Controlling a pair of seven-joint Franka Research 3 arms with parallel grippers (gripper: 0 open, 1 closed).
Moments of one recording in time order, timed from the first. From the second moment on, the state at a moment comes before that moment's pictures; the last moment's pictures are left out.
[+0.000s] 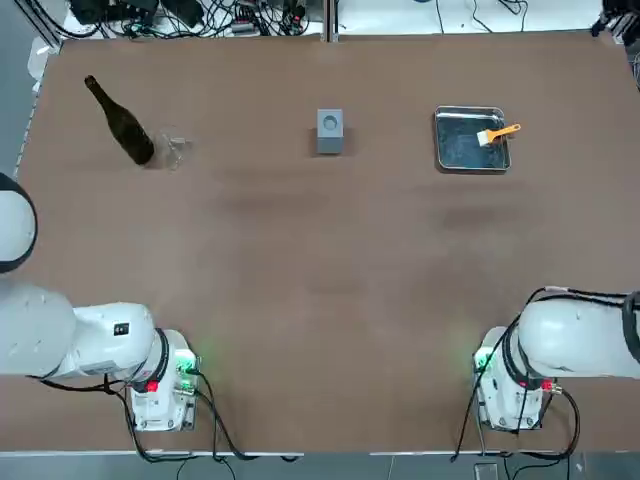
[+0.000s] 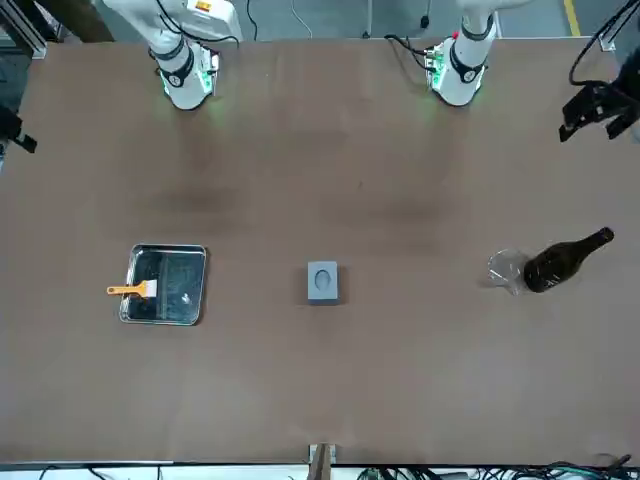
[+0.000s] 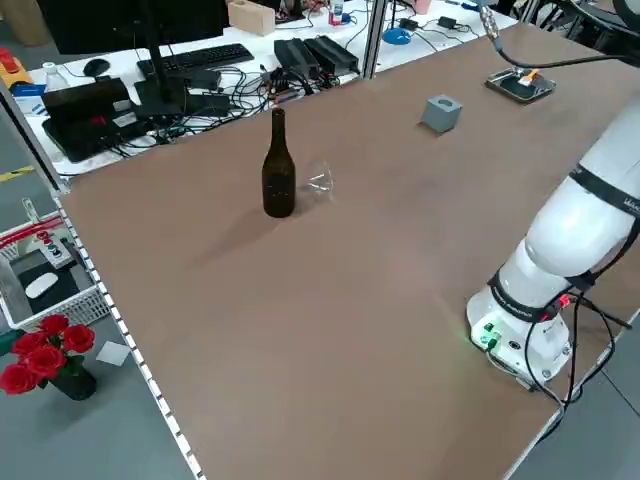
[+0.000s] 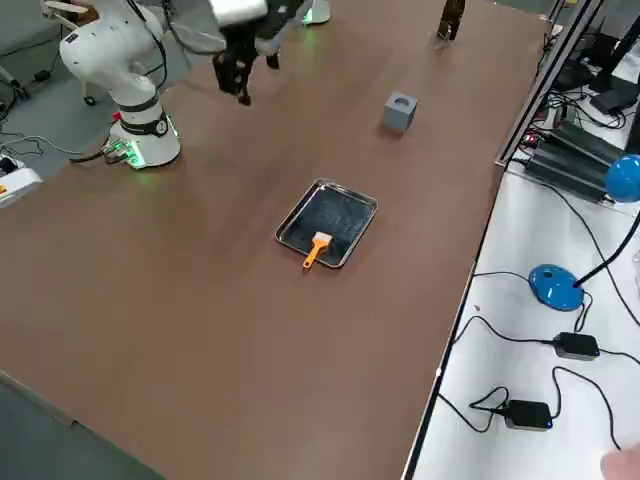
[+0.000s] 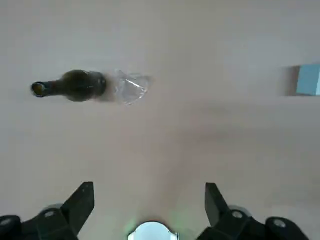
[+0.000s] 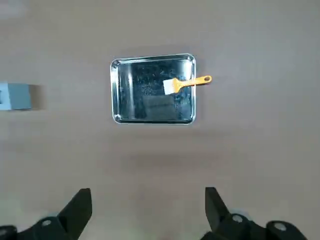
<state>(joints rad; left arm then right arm) 0.08 -0.04 -0.17 -1.48 -0.02 1.38 -0.06 -0.09 -0.08 -0.30 -1.72 0.25 1.55 -0.36</state>
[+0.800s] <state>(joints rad) 0.07 0.20 -0.44 -1.55 -0.02 1.64 -0.07 -0.15 0.38 -0.53 -1.67 0.87 1.40 -0.82</state>
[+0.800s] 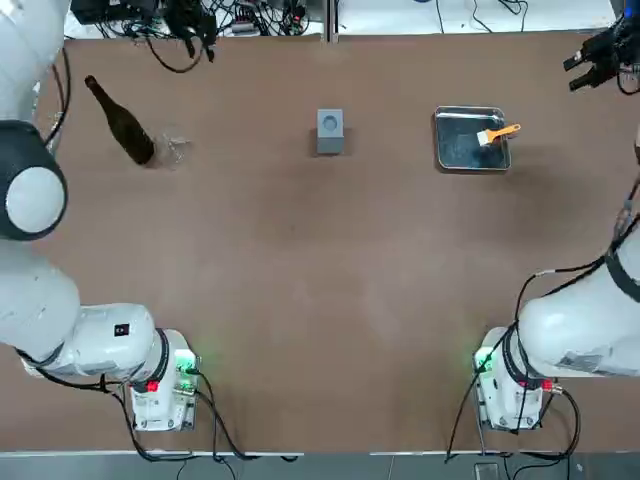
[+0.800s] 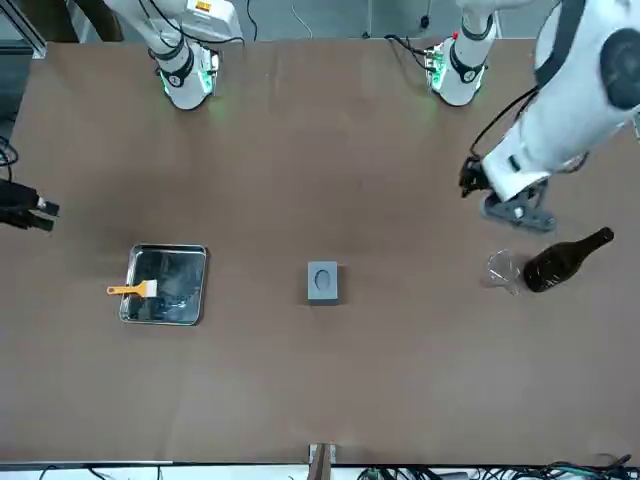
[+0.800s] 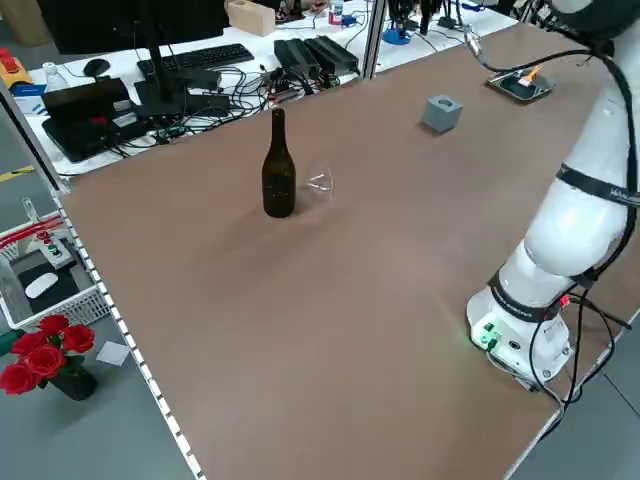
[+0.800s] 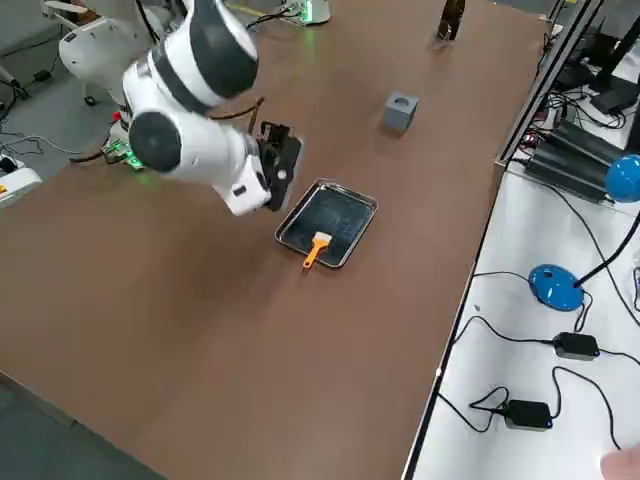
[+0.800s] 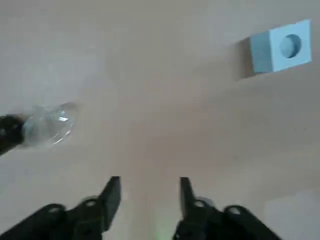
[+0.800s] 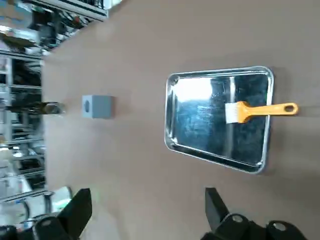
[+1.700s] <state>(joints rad) -0.09 0.51 -0.52 -1.54 -0.01 2.09 -0.34 -0.25 0.95 -0.59 -1.31 1.25 1.28 -0.79</state>
